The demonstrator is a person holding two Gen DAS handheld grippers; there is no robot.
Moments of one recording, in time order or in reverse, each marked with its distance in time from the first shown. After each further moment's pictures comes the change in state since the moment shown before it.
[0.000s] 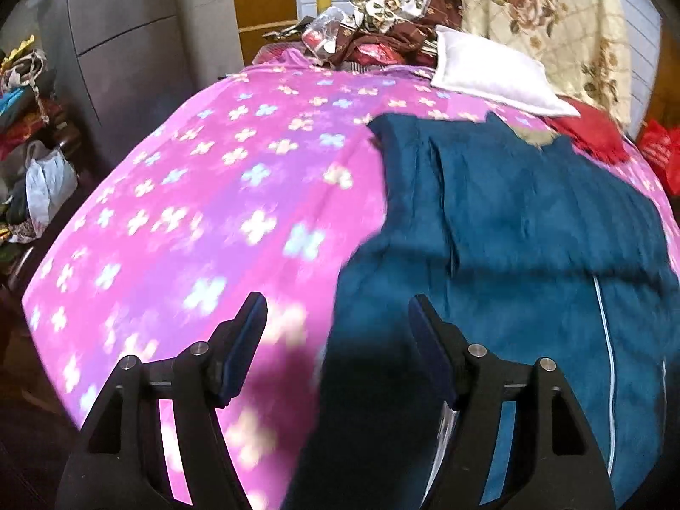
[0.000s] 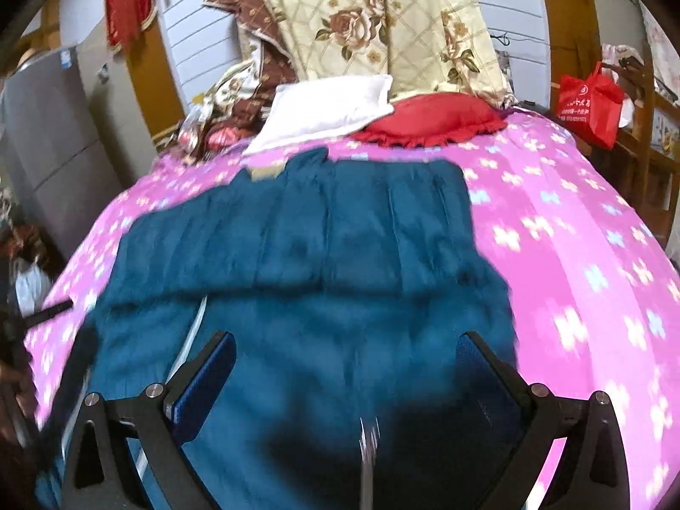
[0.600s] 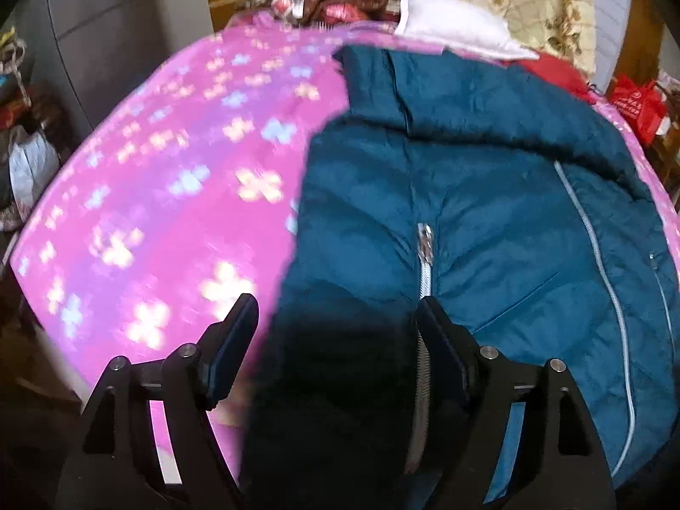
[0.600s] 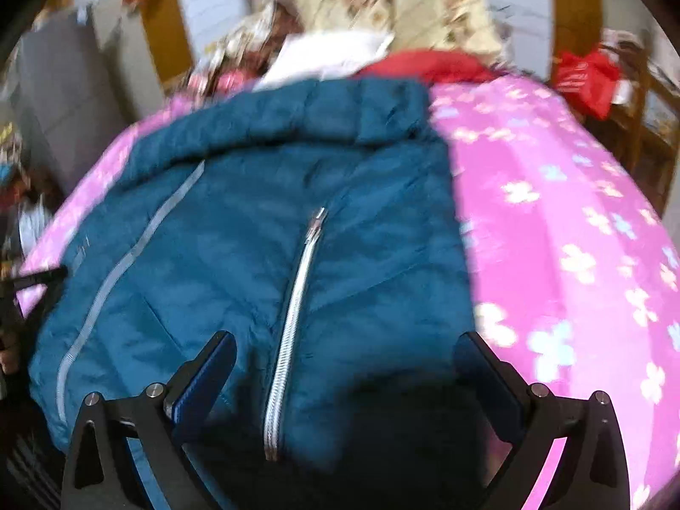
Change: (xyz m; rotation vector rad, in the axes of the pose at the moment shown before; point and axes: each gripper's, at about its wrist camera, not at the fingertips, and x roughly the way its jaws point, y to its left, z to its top) left arm -0.031 -0.005 -0.083 0.082 0.066 -0.069; right arm -0.057 -0.044 -0.096 0.026 0.048 0.016
